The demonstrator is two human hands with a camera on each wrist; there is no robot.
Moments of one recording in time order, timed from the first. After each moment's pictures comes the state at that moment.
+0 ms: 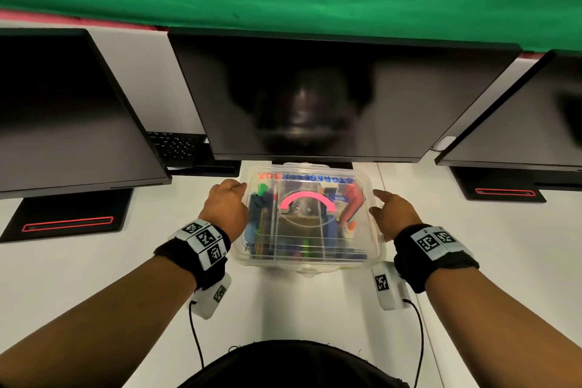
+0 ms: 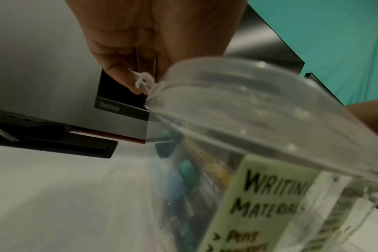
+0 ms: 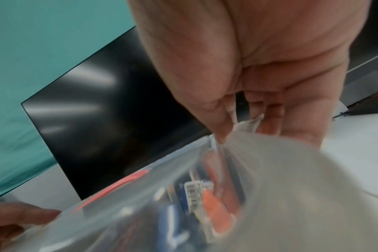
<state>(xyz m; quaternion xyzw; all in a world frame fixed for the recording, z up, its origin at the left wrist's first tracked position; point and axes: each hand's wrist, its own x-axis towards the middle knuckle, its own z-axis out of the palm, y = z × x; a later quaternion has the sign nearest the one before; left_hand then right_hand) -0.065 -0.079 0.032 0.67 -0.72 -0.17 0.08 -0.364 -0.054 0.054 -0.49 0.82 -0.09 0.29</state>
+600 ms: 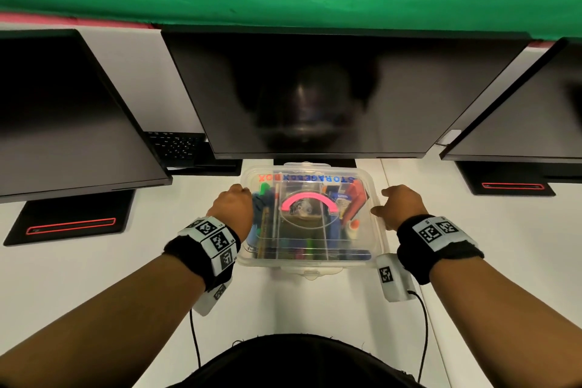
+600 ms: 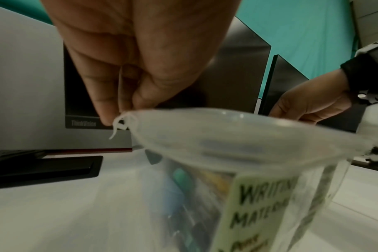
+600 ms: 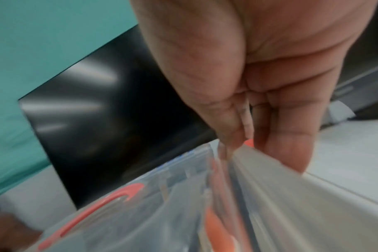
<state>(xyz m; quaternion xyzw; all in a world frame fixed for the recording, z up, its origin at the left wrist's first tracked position) -0.084 -0.077 0.053 0.66 -0.73 -0.13 -0.11 -0.367 -0.060 0.061 -0.50 0.83 -0.04 0.25</state>
